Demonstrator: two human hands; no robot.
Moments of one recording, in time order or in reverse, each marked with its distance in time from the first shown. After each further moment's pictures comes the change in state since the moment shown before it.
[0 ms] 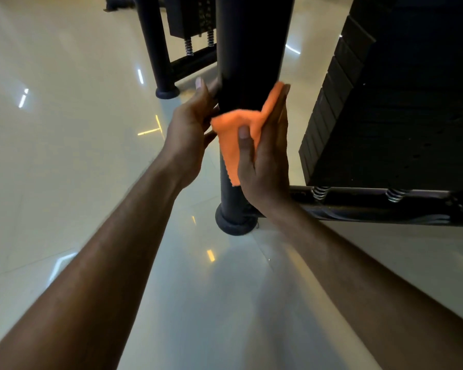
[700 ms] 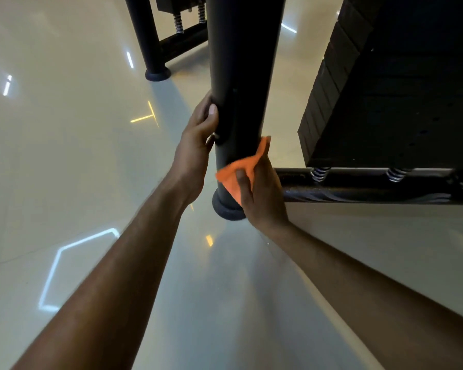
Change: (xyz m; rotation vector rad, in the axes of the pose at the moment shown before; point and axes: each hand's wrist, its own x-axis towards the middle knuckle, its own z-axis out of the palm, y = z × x) left_hand -0.014 -0.062 0.004 0.074 -0.027 0.035; right_hand -0.087 0.082 0.011 -0.209 -0.223 0.269
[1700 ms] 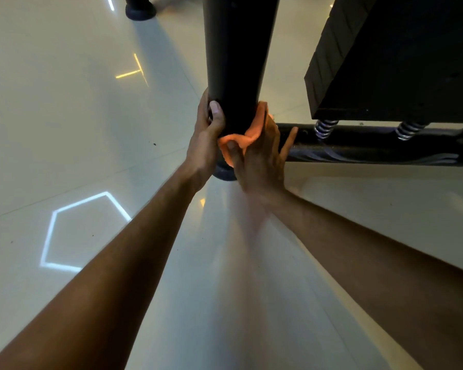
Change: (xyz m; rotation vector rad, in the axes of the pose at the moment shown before) left_hand -0.023 -0.085 0.020 0.081 0.039 -0.091; right_hand -0.016 0.045 0.025 -0.499 0.112 -0.088
